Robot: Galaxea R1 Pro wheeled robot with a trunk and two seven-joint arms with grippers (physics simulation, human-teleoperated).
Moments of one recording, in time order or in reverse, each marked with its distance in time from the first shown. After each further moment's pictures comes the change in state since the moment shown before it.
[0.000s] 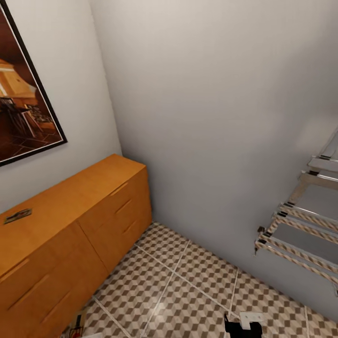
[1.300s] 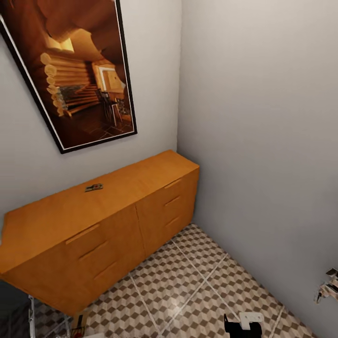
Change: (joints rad) left arm 0.000 -0.007 0.001 0.000 -0.002 0.000 0.000; right arm 0.000 0.001 0.001 0.000 0.002 0.001 0.000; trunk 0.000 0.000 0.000
